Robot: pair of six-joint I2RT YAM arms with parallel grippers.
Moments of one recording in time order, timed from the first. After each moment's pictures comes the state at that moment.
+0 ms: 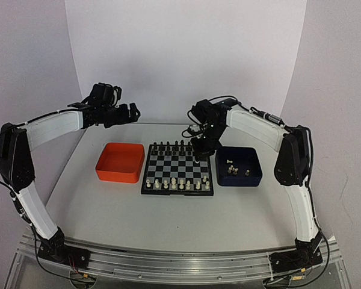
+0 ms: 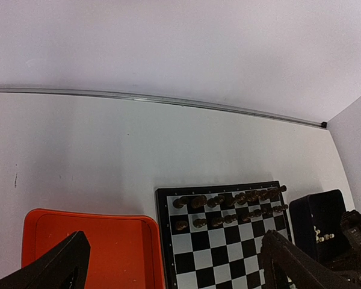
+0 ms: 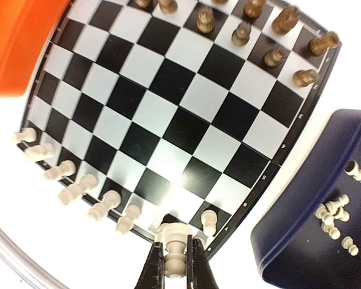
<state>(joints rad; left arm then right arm) -0.42 1.71 1.45 -0.28 -0.02 -0.41 0.68 2.27 2.20 -1.19 -0.11 0.21</state>
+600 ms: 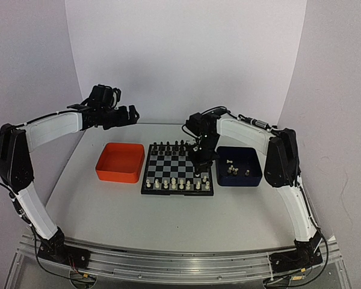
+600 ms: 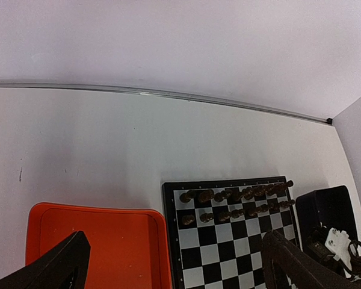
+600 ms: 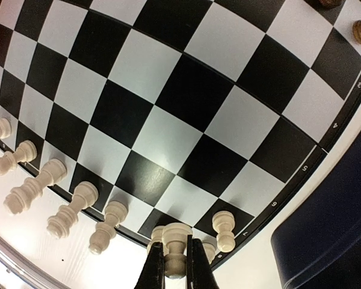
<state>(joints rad) -0.42 1.69 1.42 -0.28 -0.03 -0.41 0.71 2.40 2.24 -1.28 -0.13 0.20</state>
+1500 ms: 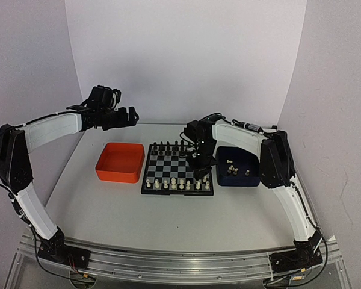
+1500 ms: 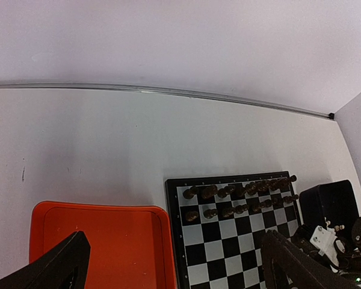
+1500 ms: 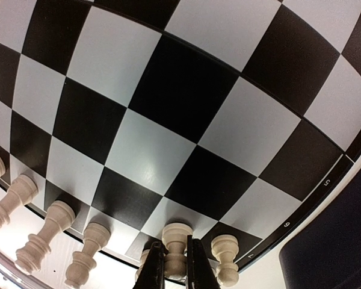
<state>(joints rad) -0.42 1.68 1.41 -0.28 -0.03 -0.38 0.71 2.47 2.25 -1.29 -0.12 0.22</state>
